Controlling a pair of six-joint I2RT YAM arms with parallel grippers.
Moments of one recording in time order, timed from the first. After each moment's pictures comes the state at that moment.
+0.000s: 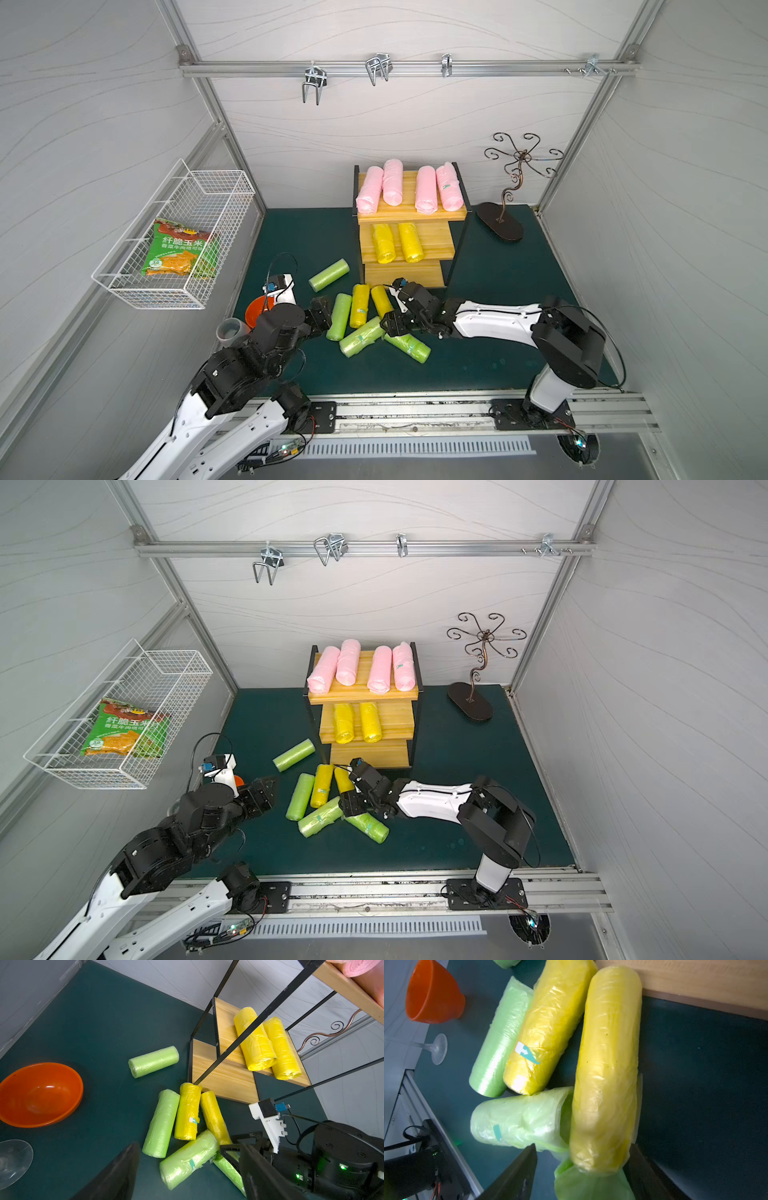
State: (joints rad) left arm -0.70 0.52 0.90 -1.00 -0.47 -0.77; right arm 1.04 1.71 0.96 -0.12 -0.08 0.60
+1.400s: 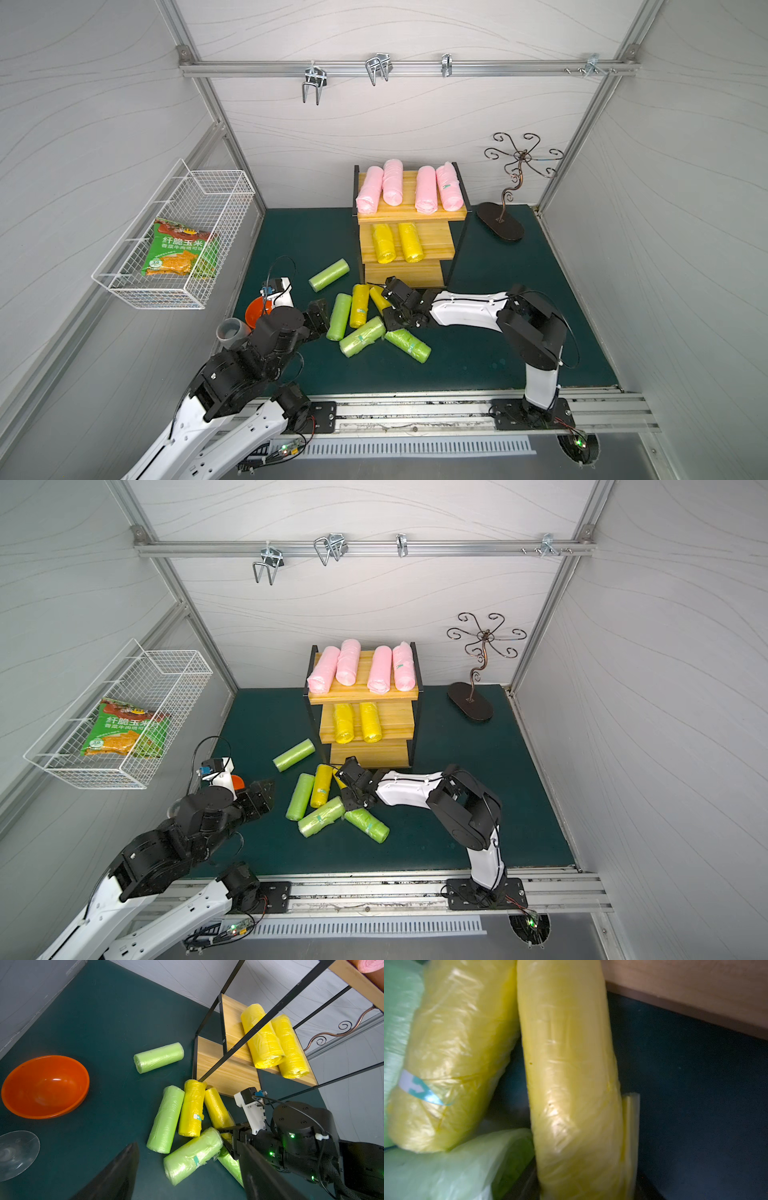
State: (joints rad) left arm -0.70 0.51 0.89 -1.02 -0.48 -0.79; right arm 1.04 1.91 1.17 -0.31 0.06 0.57
